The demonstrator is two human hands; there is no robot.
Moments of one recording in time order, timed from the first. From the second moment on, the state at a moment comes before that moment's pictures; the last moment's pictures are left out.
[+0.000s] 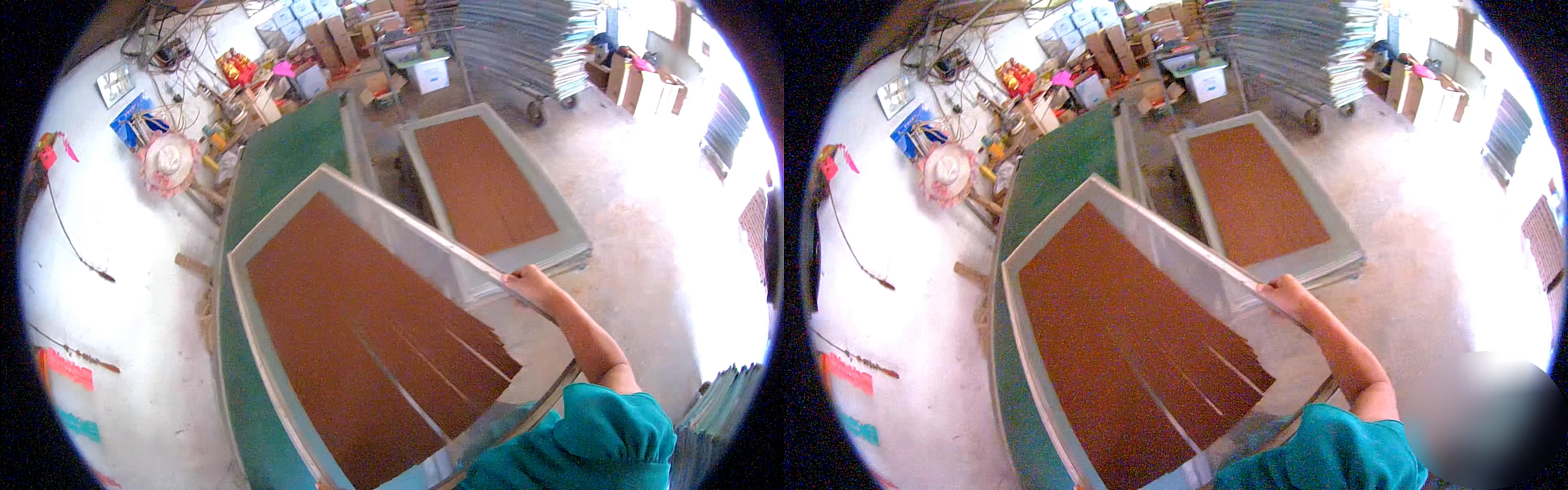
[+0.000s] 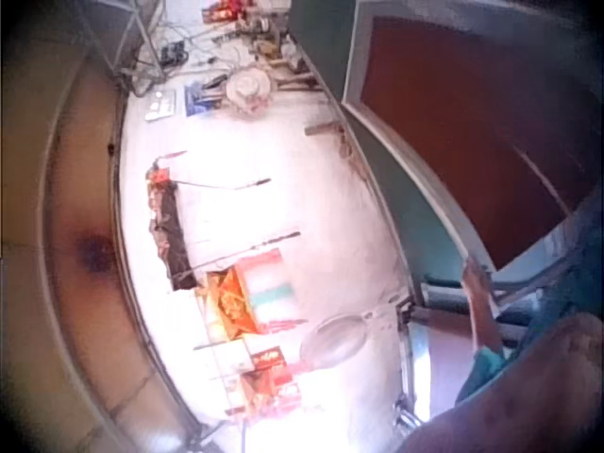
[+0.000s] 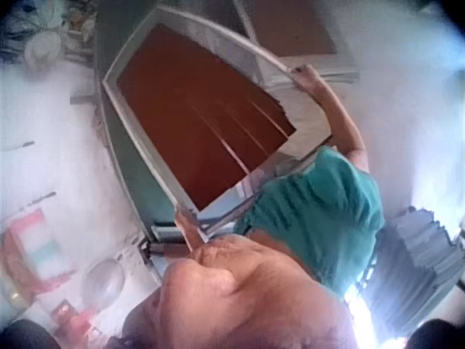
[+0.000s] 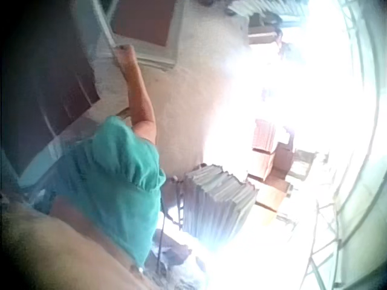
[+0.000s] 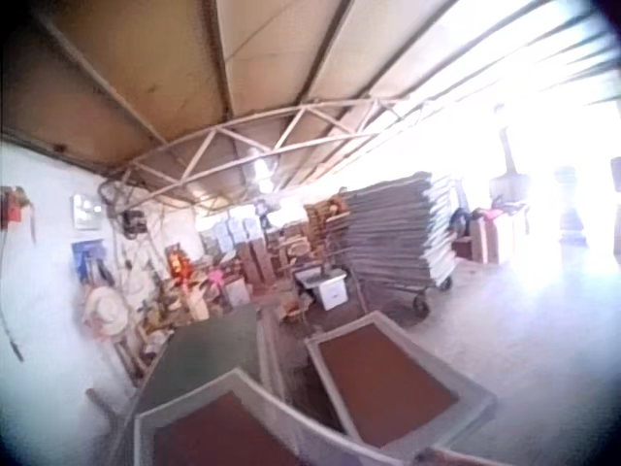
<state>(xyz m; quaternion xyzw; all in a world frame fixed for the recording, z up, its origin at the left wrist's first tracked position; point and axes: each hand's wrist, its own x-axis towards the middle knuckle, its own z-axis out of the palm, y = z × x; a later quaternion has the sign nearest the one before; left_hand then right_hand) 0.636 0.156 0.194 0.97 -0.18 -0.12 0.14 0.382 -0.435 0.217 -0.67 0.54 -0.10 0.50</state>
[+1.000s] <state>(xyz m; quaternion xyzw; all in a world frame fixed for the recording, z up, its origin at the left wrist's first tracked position) 0.618 -0.536 0.224 0.79 0.02 -0.32 0.53 0.150 -0.902 0.209 -0.44 0.70 -0.27 0.50</state>
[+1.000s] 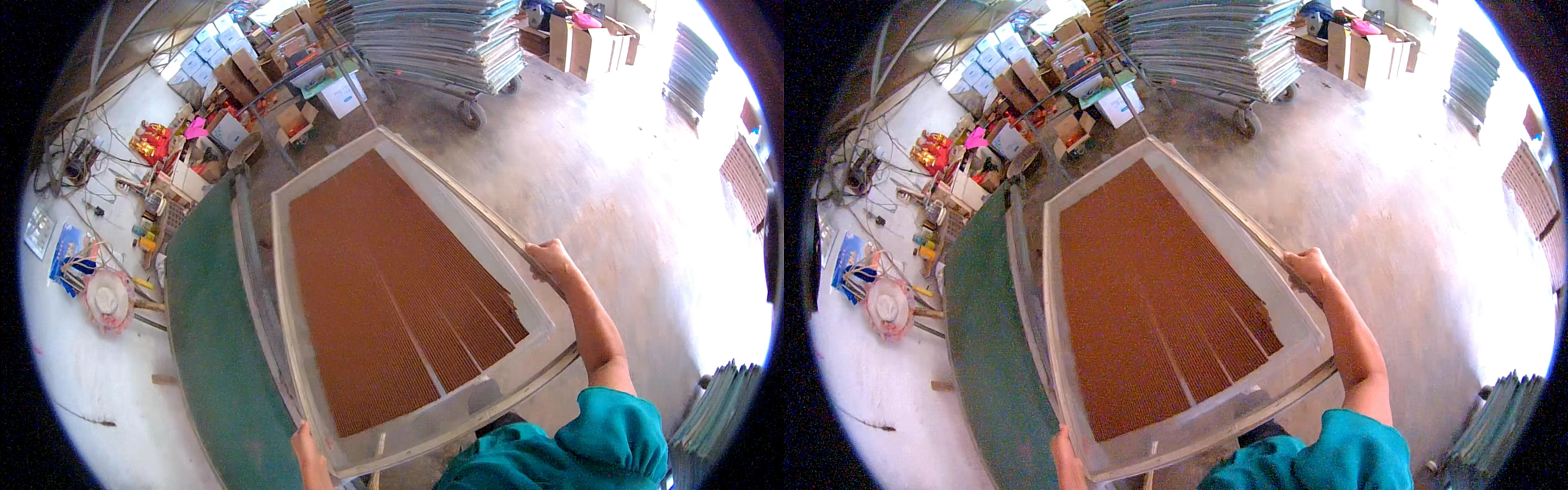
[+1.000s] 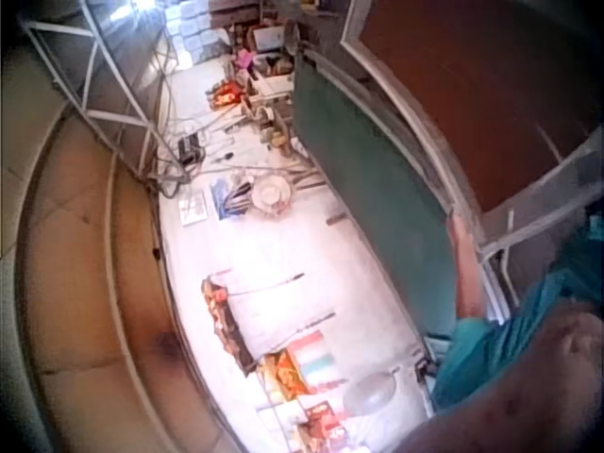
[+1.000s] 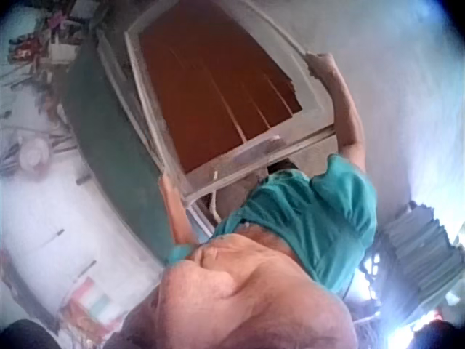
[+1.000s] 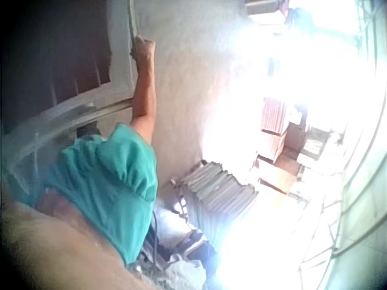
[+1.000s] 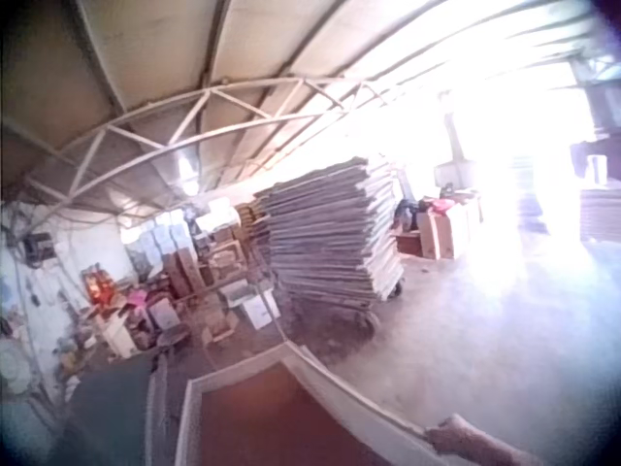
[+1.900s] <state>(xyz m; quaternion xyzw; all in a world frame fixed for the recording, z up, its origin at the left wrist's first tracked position) 0.553 -0.534 -0.086 0.73 0.15 -0.49 0.46 0.089 -0.985 -0.130 -0.59 0.70 0.20 0.34</state>
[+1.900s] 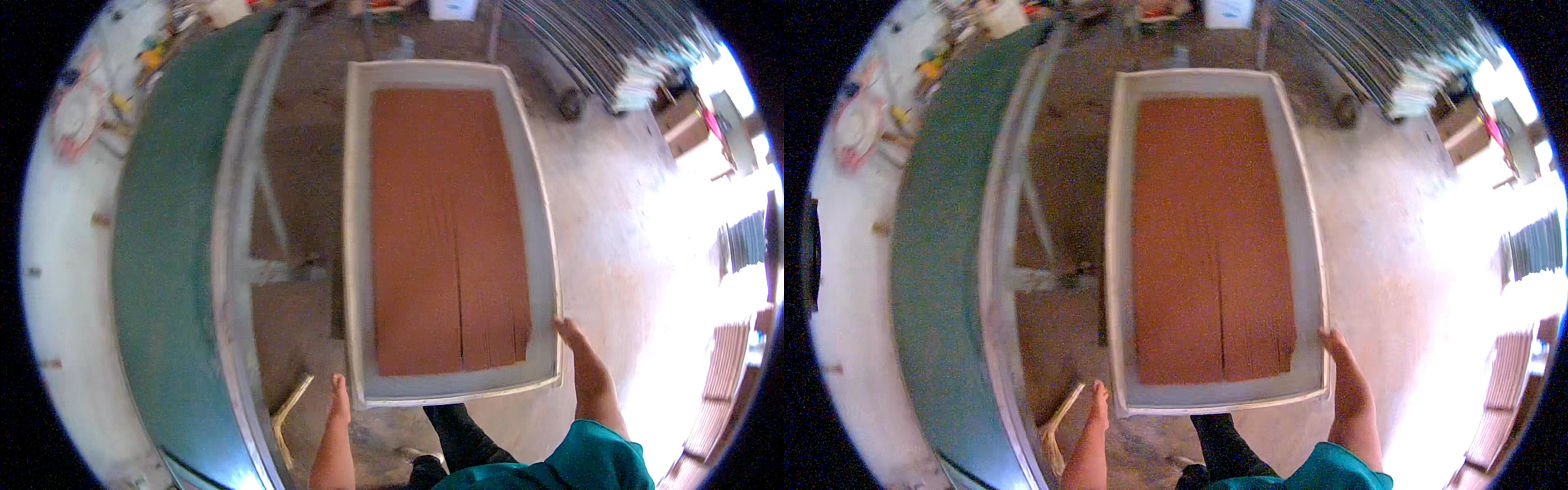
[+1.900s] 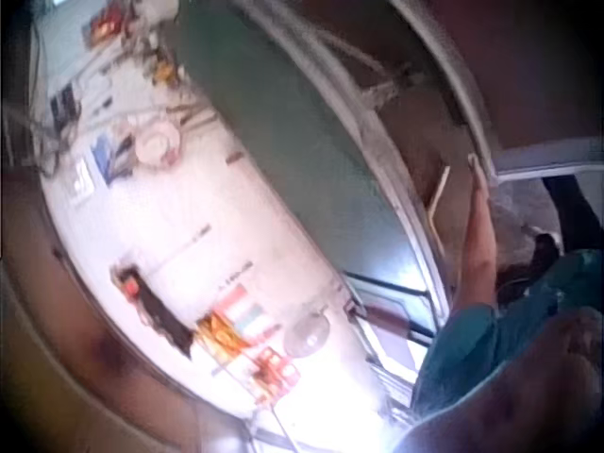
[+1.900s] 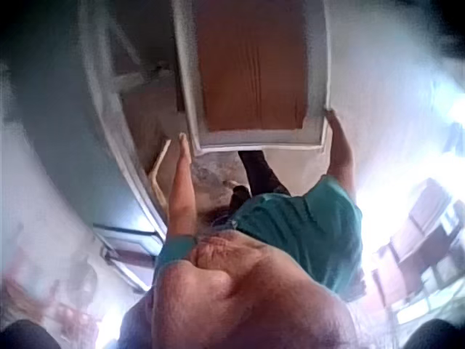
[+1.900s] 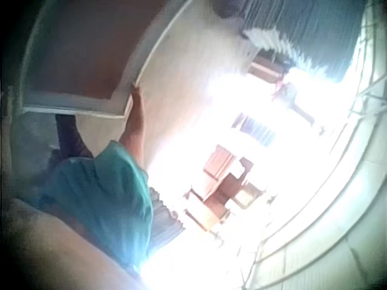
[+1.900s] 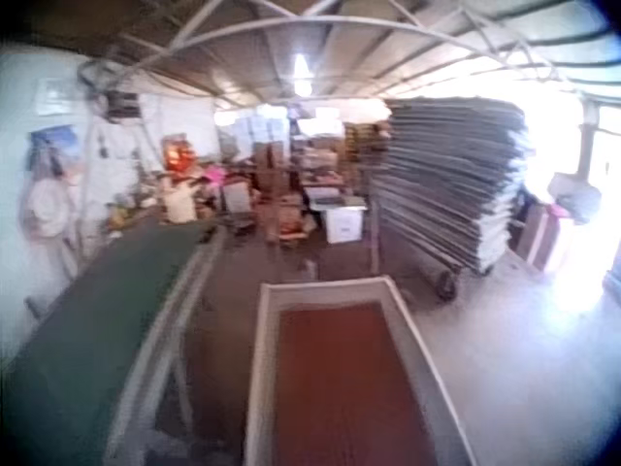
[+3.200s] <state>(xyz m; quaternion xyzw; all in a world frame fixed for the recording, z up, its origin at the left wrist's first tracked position) 0.064 -0.045 0.029 0.22 0.81 0.12 0.54 0.536 -0.233 0.011 -0.81 -0.35 0.41 0.22</state>
